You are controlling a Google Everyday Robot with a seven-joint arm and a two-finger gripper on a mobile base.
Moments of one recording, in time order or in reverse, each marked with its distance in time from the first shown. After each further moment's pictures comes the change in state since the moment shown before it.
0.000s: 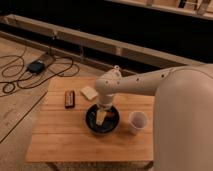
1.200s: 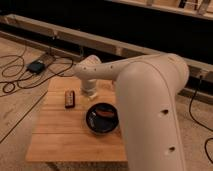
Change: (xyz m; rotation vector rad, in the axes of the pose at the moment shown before) arm -0.105 -0.055 -0.013 0.072 0.034 0.149
